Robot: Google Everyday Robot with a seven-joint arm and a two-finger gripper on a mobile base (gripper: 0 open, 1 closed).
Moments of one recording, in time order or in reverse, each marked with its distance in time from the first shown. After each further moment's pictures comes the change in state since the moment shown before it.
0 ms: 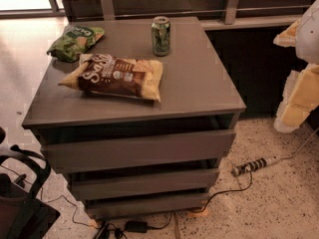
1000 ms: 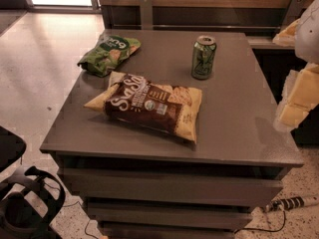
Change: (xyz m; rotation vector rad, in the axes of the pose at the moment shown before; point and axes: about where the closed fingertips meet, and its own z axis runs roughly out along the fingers) arm 0.000 0.000 -0.001 0.002 -0.001 0.000
